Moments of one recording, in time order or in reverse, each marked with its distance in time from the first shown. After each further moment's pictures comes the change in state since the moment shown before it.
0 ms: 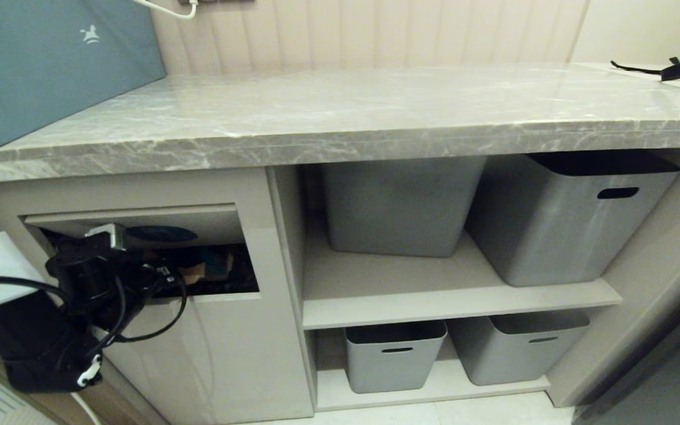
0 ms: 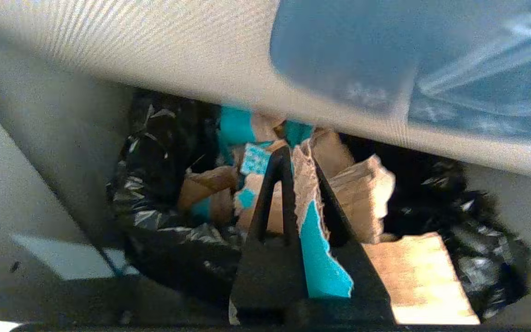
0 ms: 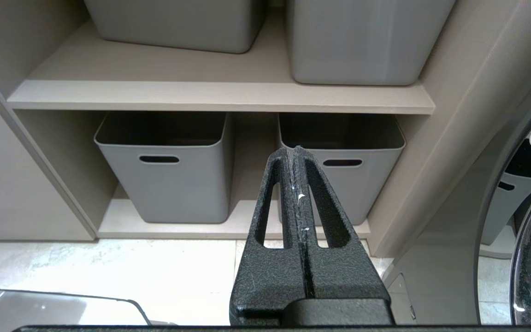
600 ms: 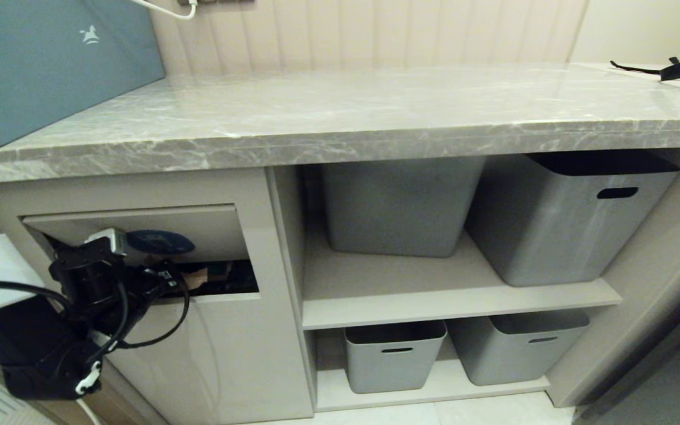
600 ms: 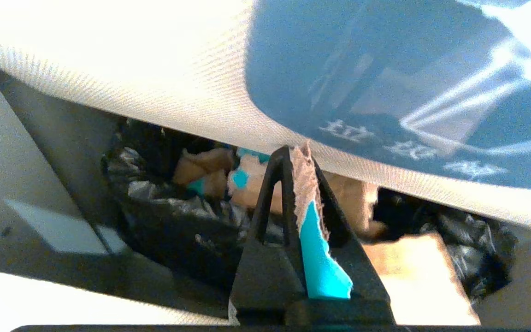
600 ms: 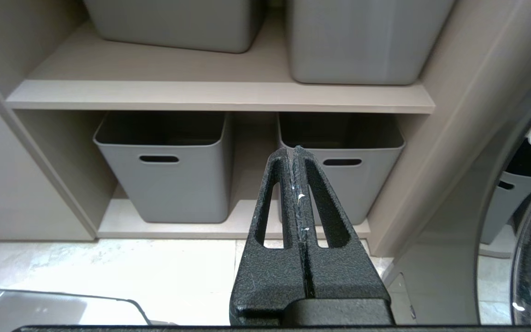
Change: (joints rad) left arm -0.023 -0.018 0.041 0.005 0.049 -0.057; right arm 0.000 0.000 0.000 0.001 0.000 0.000
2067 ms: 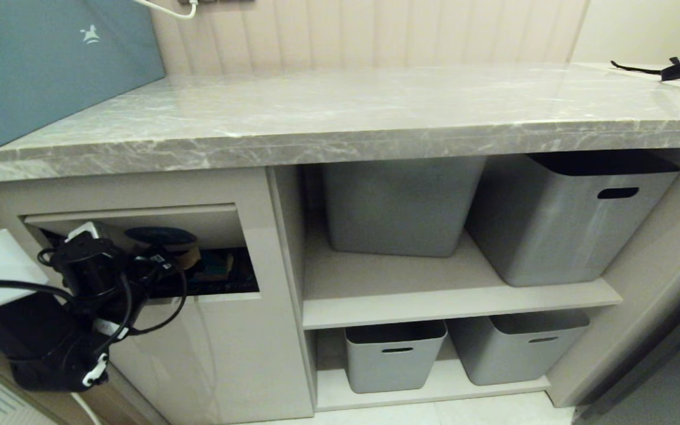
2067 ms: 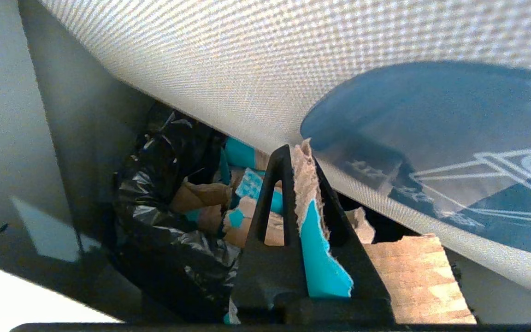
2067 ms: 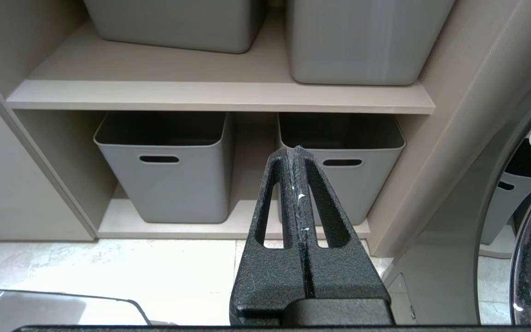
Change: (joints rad) left arm -0.026 -0.003 -0.040 -0.039 0.154 -0.146; right arm 0.000 0.000 0.000 0.000 0.000 0.000
